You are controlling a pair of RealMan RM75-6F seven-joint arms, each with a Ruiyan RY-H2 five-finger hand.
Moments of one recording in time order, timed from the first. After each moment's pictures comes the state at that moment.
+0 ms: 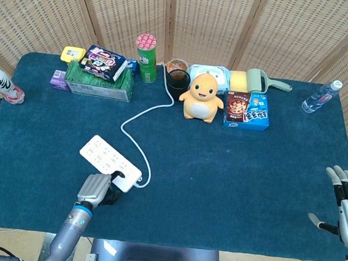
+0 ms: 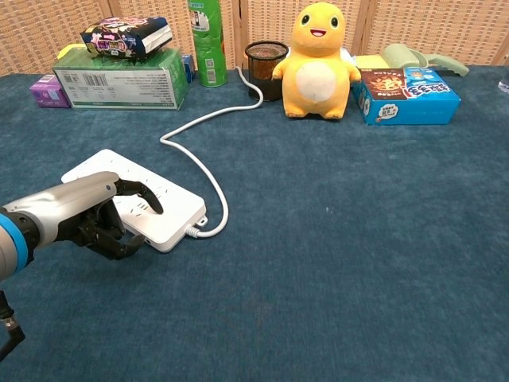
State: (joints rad) left arm -0.49 -1.68 -0.12 -1.89 0.78 1.25 0.64; right arm 0.07 -1.01 0.08 -1.67 -1.49 1.49 0.09
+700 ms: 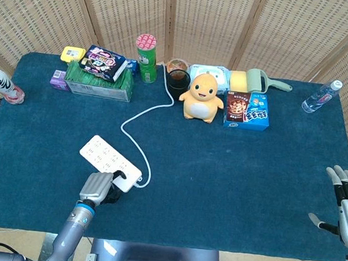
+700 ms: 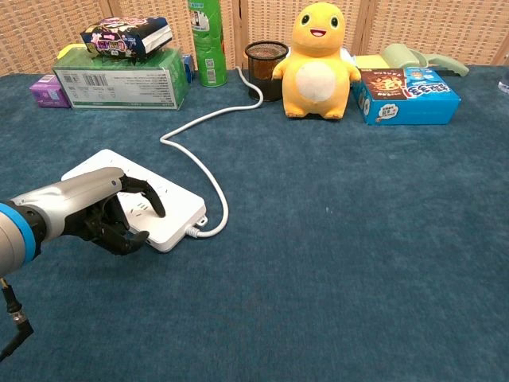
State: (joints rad) left arm -0.52 -1.69 -0.13 -1.90 0.74 1.27 0.66; right arm 0.07 -1.01 0.09 -1.67 -1.48 1.49 0.10
